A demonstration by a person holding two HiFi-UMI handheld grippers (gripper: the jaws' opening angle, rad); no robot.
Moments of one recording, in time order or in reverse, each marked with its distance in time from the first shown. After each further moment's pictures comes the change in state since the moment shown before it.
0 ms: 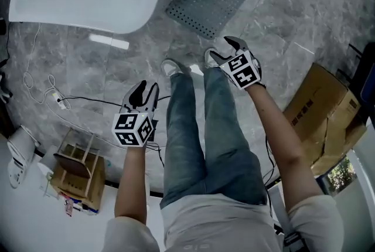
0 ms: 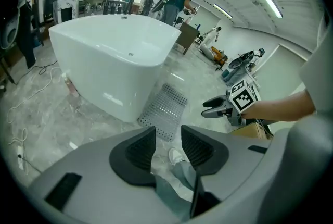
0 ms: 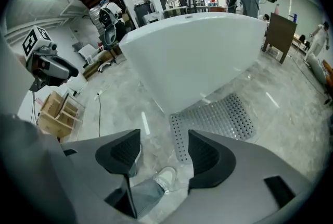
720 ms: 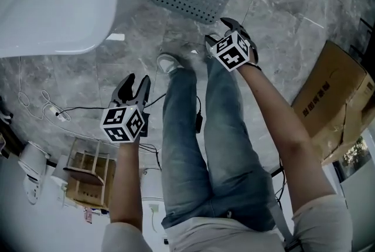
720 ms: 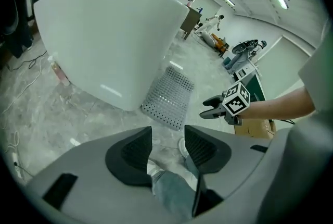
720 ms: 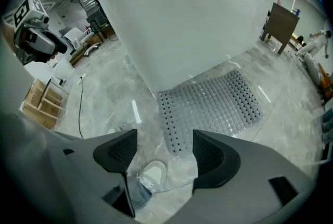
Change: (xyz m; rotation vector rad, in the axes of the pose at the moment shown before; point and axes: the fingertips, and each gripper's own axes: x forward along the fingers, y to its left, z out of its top) left arm 0.117 0.073 -0.058 0.027 0.133 -0.017; right arm 0.154 -0.043 -0.092 -0.003 0.132 -0.090
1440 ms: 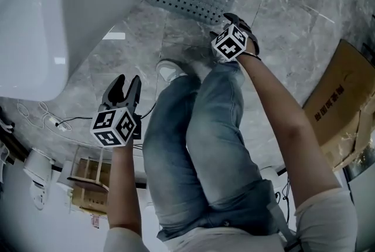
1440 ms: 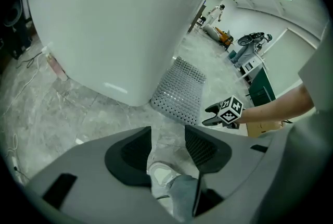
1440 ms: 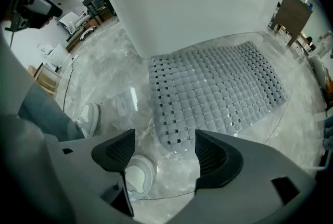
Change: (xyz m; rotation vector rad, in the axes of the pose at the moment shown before) left arm 0.088 0.066 -0.025 0.017 0.036 0.051; right arm 0.162 -0.032 -0.087 -0.042 0.121 -0.002
